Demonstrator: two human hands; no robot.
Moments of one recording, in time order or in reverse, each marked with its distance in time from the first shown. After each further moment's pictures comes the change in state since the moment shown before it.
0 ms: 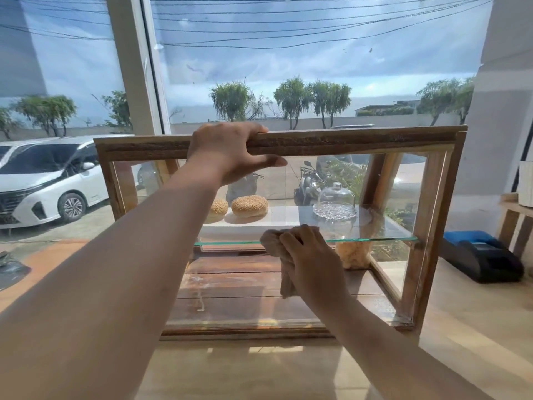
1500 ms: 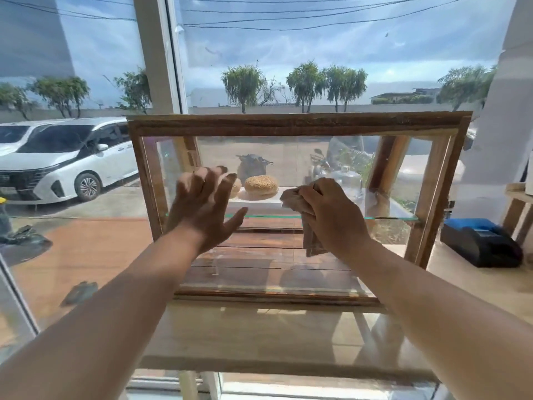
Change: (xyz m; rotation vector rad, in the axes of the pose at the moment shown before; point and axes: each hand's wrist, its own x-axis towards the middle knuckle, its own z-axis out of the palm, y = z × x) left_hand -0.141 -0.041 0.058 0.207 0.227 0.111; right_hand 0.031 0.015 -0.042 0.021 -0.123 -0.015
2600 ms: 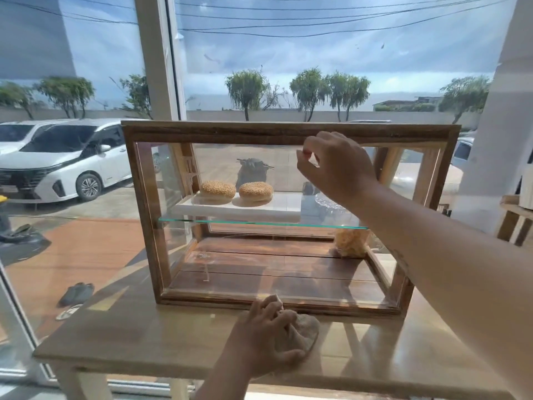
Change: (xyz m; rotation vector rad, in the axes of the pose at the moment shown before) left_hand -0.134 0.156 0.068 -0.484 -0.751 -0.027; right_hand 0.073 0.013 -0.064 -0.006 0.130 -0.065
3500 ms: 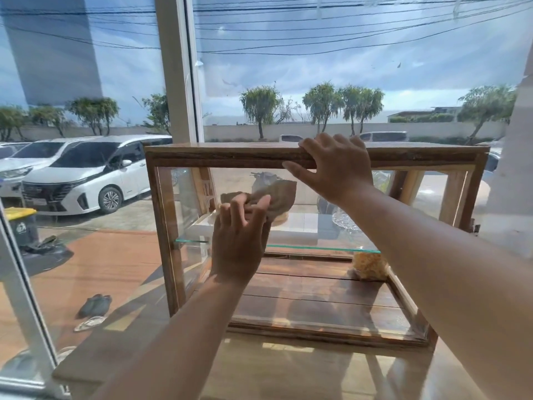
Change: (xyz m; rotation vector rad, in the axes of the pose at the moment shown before) left_hand 0.069 -0.041 -0.174 0.232 1.111 -0.008; right_hand 0.048 0.005 0.029 -0.289 -0.021 -0.035
